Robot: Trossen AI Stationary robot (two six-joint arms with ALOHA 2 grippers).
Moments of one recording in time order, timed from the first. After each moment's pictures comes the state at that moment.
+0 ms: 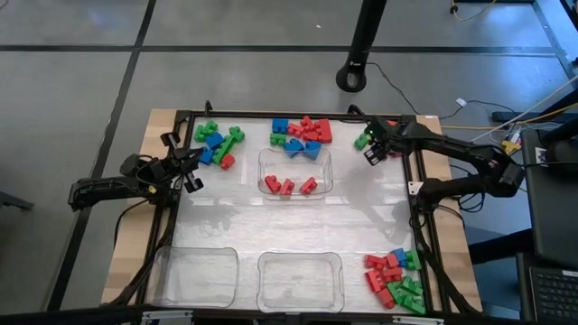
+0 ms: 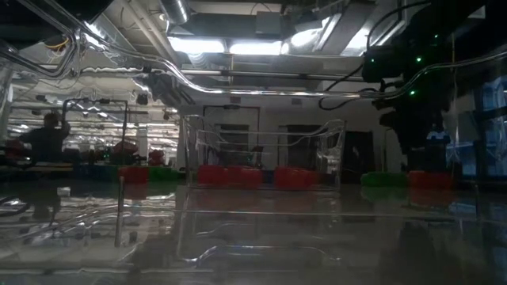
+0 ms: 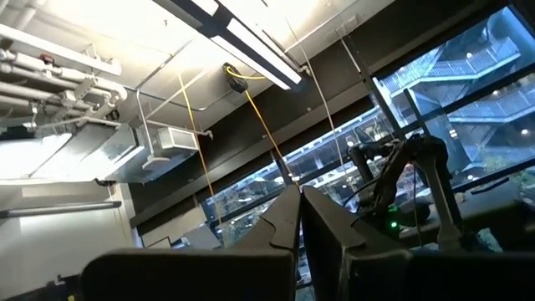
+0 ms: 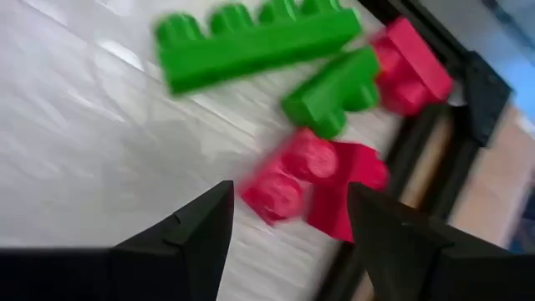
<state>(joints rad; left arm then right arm) 0.13 0.01 0.03 0.60 -0.14 0.56 -0.66 1.23 0.78 -0.85 0.37 0.27</state>
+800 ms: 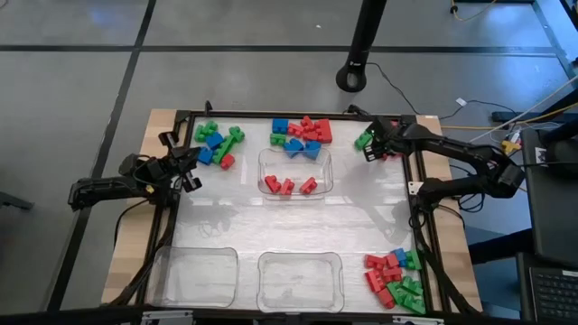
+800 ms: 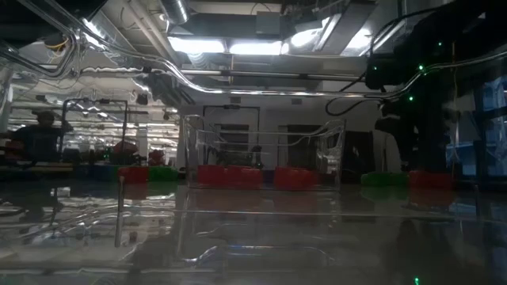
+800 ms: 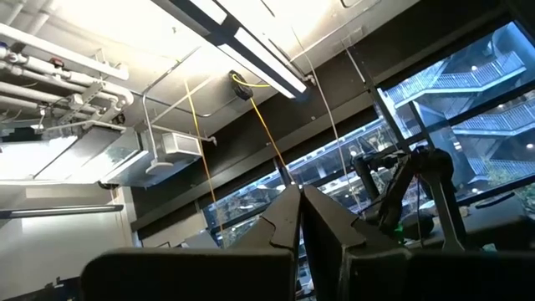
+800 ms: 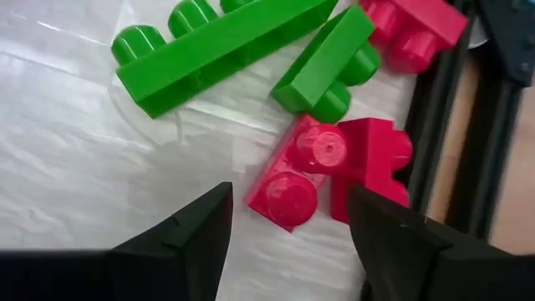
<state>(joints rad) 0.13 0.01 0.03 0.63 -0.14 0.55 -0.72 1.23 0.71 -0.77 0.35 0.47</state>
